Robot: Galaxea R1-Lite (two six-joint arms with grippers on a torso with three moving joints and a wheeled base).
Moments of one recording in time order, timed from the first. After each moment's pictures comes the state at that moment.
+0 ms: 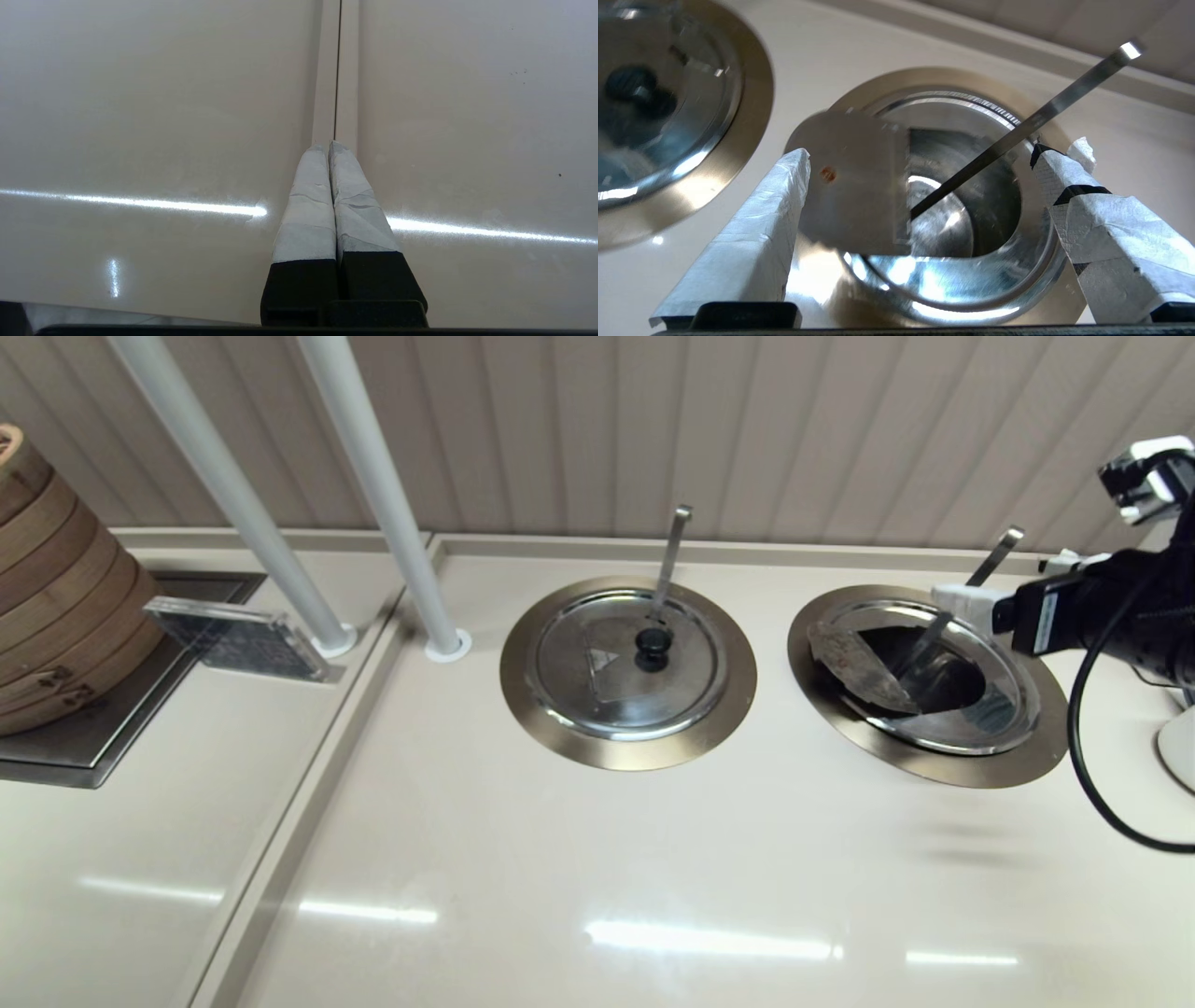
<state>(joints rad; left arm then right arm) 0.00 0.00 -0.03 0.07 0.00 0.01 0.05 1.43 -0.91 -0.44 0.04 -0.20</state>
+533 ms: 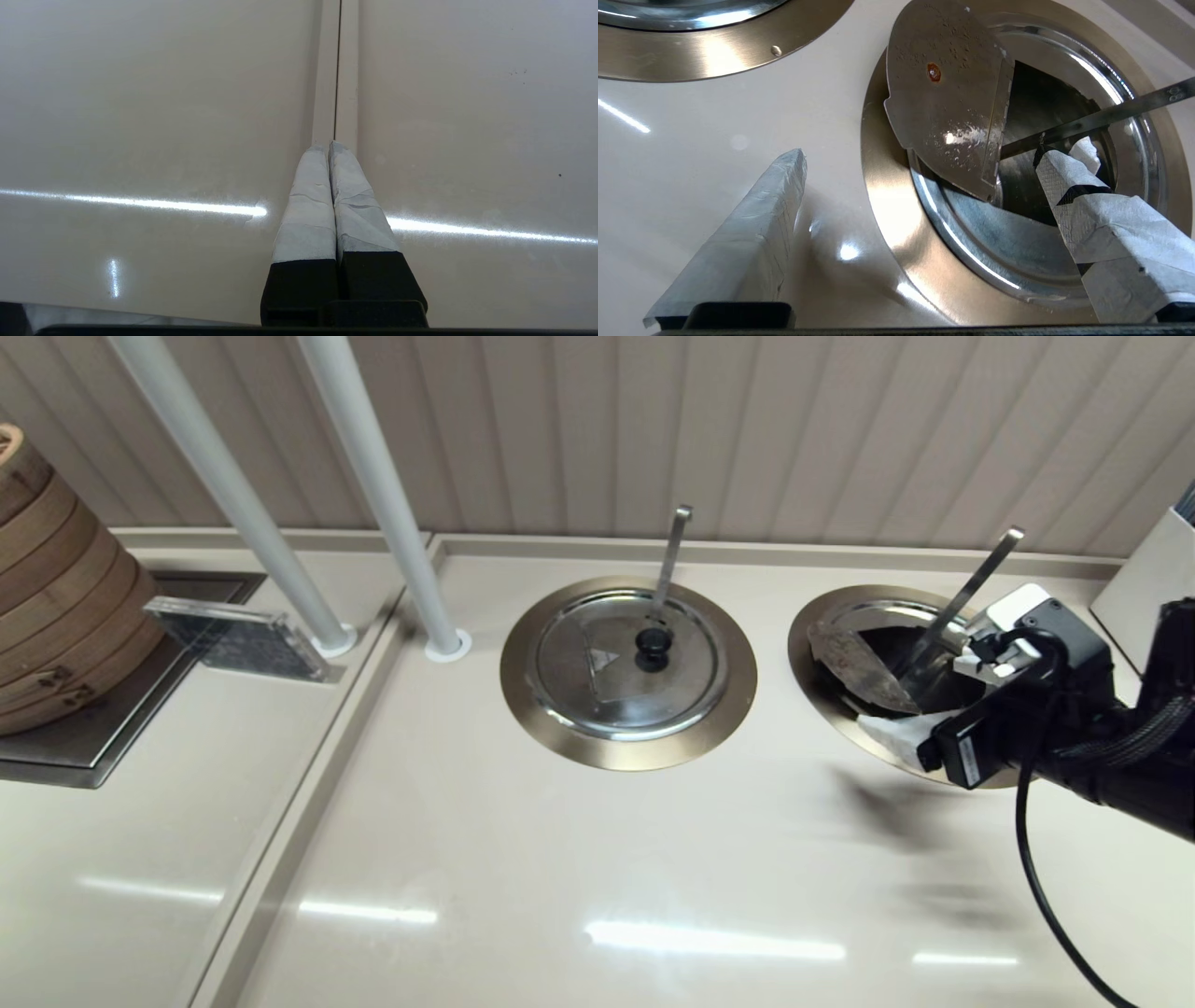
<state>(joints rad) 0.00 0.00 -0.03 0.07 0.00 0.01 0.19 1.48 -0.65 -0.60 0.04 -0.44</state>
